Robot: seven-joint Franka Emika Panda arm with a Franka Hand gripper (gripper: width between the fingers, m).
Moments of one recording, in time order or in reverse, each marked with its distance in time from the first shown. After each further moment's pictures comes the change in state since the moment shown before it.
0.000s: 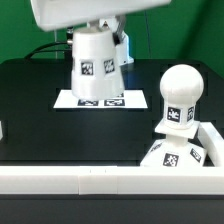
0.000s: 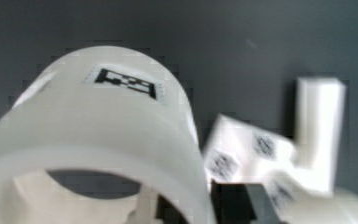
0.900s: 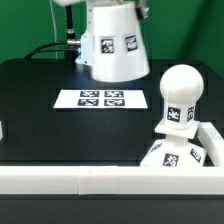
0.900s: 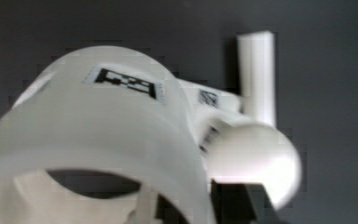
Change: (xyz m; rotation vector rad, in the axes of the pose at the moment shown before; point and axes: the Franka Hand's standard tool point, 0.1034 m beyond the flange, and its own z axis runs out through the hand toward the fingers) arm 0.032 -0.056 -0.034 0.031 0.039 0.106
